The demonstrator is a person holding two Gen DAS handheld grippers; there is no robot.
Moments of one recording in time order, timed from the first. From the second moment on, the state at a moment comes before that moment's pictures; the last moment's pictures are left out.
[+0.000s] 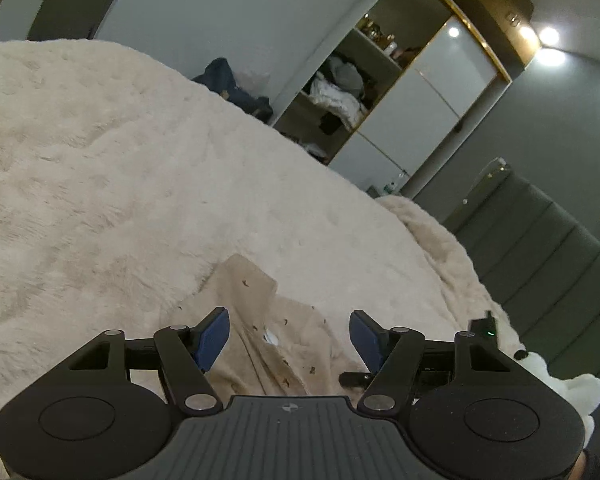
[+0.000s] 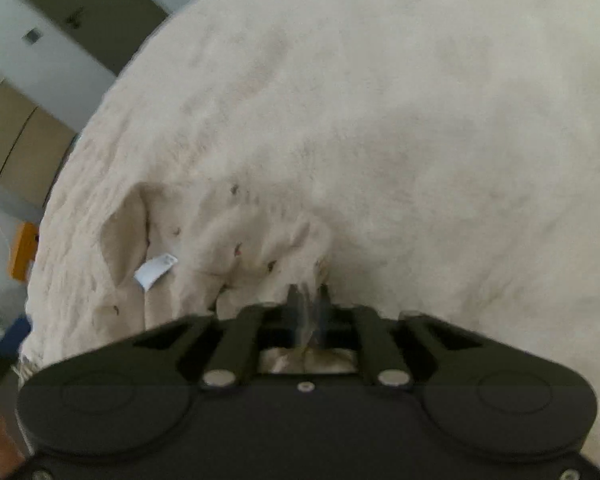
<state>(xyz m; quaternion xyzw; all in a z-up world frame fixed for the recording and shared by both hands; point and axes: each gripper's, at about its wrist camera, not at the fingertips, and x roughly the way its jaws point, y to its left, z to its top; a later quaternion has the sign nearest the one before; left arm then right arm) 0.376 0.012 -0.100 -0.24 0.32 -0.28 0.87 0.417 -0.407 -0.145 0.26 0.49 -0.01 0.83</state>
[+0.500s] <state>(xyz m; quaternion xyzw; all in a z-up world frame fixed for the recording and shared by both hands) 0.370 0.031 -0.076 -0.26 0.30 -0.27 0.88 0.505 -0.339 -0.066 -0.07 0.41 -0.15 0.90</state>
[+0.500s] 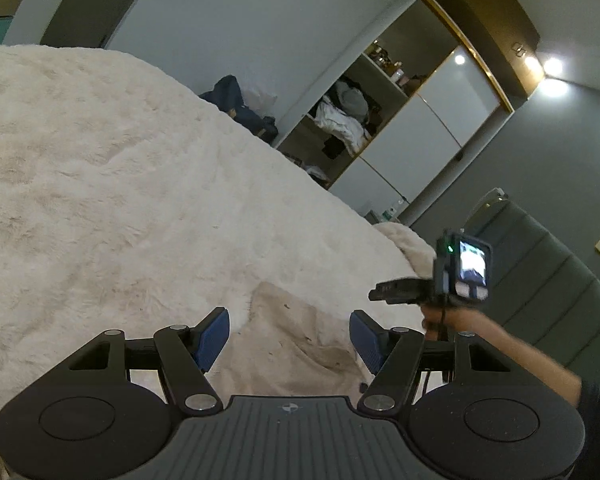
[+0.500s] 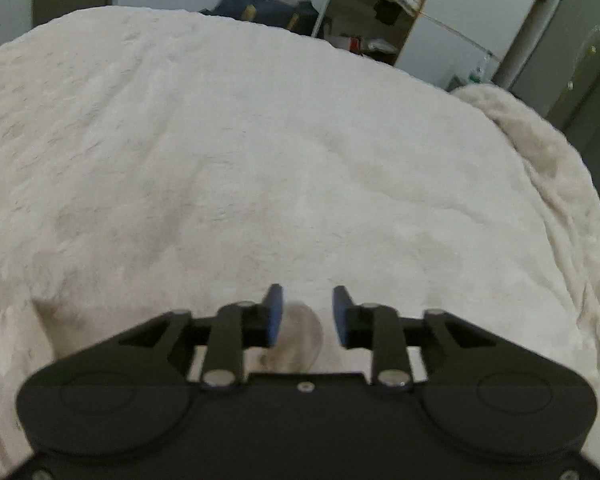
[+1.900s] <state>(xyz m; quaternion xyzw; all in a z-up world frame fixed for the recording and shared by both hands) 0.371 0.014 -0.083 -0.24 0.33 -0.28 0.87 0.419 -0.403 -0.124 0.26 0.40 0.01 0.88</state>
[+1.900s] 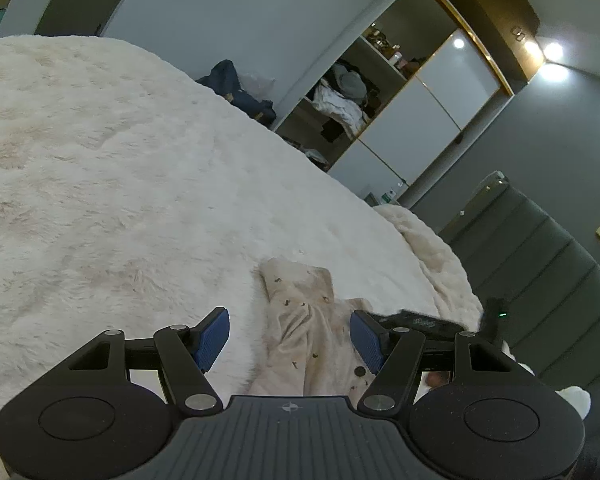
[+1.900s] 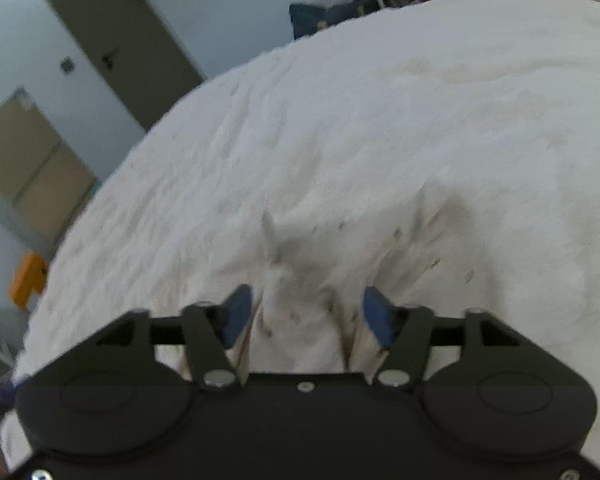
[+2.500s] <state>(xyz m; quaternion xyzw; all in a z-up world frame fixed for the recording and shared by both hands) 0.354 -0.022 -0.103 -0.09 0.38 -0.27 0.88 0.202 -0.411 -0.136 0.20 0.36 0.02 0.91</state>
